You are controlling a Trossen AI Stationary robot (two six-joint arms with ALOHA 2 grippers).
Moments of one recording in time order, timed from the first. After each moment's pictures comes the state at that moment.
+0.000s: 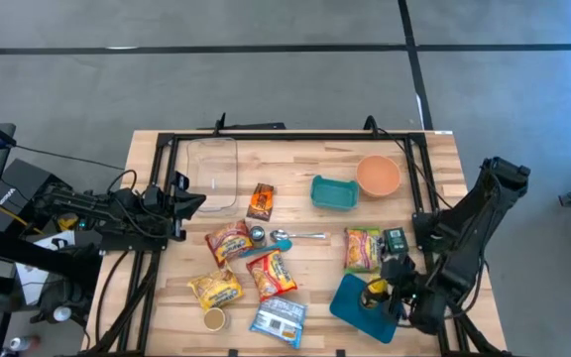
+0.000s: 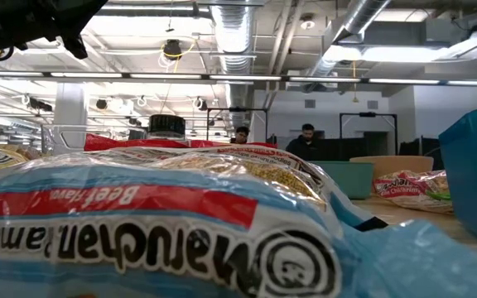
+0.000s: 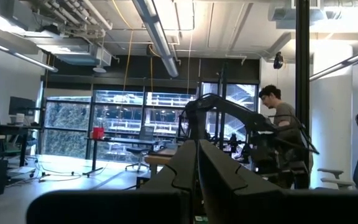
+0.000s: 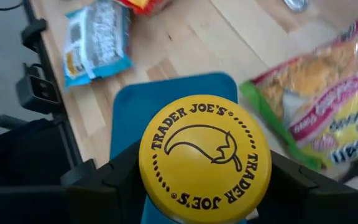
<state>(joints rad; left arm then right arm) -0.18 0.26 0.01 0.72 -0.30 0.07 1.02 1.39 0.97 -0.80 0.60 1.52</state>
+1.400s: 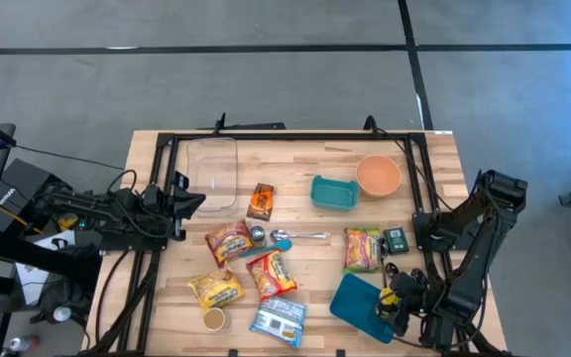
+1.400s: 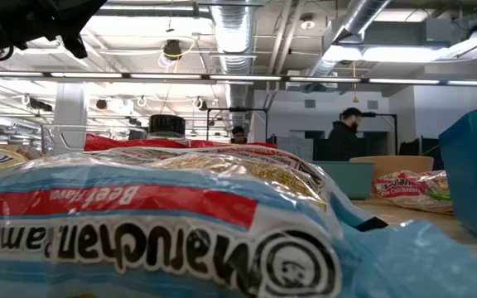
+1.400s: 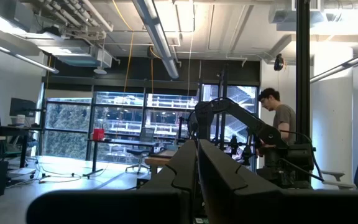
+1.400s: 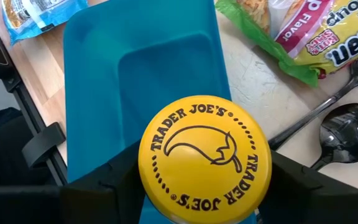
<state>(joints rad) -0.18 0.26 0.01 0.73 -0.30 0.07 1.16 1.53 0.97 -0.86 0.55 1.83</state>
